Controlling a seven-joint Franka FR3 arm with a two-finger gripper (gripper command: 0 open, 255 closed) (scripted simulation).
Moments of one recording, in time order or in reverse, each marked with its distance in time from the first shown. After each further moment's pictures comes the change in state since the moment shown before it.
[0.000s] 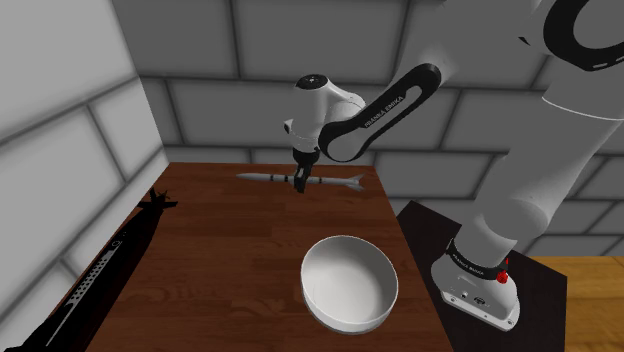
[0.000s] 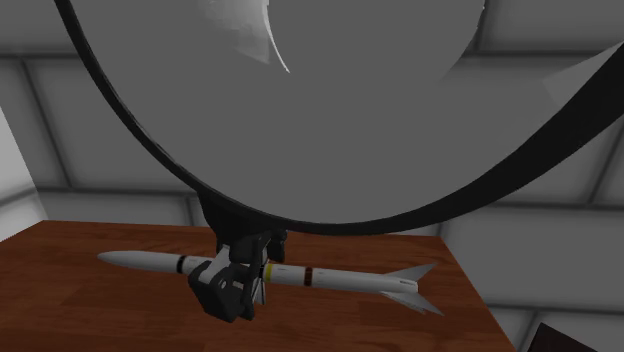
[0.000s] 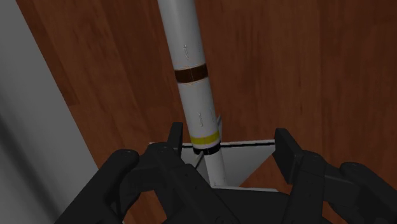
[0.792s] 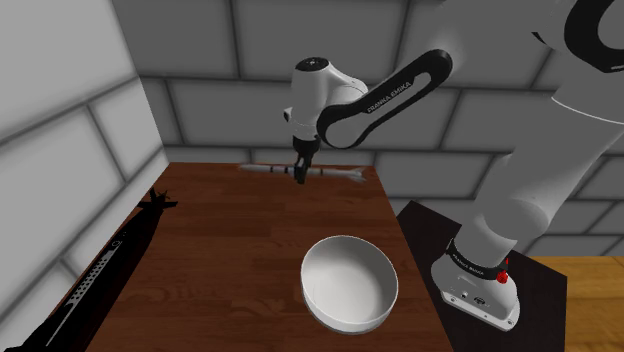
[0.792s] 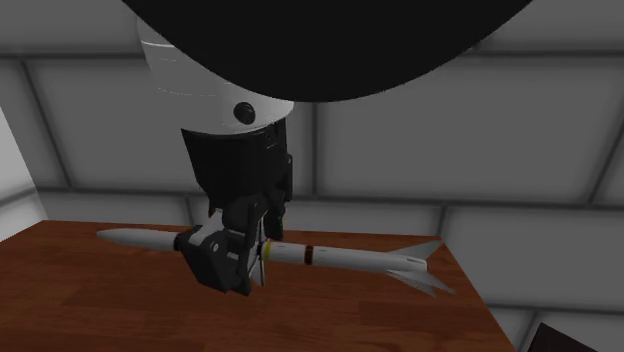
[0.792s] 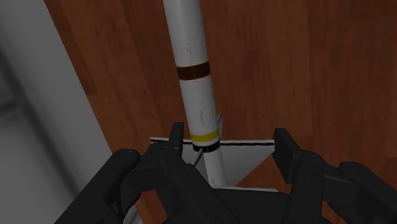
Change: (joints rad) arm 0.009 -0.064 0.000 0.031 0.052 -0.090 -0.047
